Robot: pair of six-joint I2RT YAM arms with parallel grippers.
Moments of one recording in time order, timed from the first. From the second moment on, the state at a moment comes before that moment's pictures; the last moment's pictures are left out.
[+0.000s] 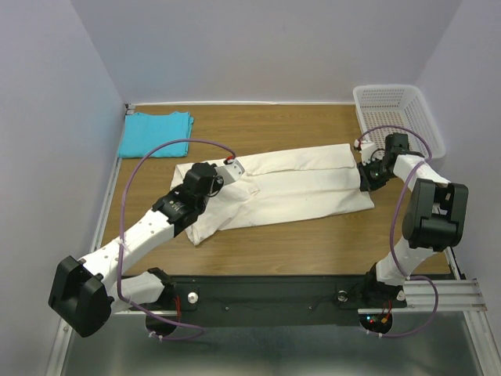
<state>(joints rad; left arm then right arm) -0.63 1.09 0.76 -0.19 -0.46 0.66 -0.20 1.71 1.13 -0.62 -0.37 -0.63</state>
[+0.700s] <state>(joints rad) -0.63 1.09 0.76 -0.20 -0.43 0.65 -0.20 1.64 1.14 -0.54 -0.32 -0.50</state>
